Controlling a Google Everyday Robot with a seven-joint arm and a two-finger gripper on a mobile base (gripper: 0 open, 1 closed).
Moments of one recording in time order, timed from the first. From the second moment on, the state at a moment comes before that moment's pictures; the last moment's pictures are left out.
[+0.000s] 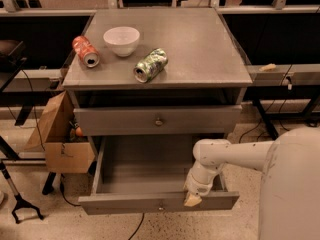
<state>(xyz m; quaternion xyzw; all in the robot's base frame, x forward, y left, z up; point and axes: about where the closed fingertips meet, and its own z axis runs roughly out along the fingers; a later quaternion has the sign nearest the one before) 0.464 -0.114 0.405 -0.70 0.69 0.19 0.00</state>
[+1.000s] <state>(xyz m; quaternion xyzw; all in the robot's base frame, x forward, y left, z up) 0.467 -0.114 0.406 -0.70 0.69 0.19 0.00</state>
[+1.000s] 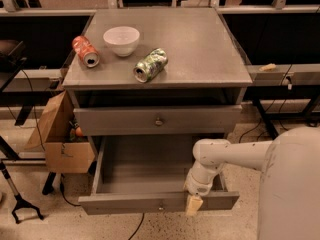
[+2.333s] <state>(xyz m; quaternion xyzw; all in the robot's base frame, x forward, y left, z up) 0.429 -0.121 0.406 -0.70 0.69 0.21 0.01</state>
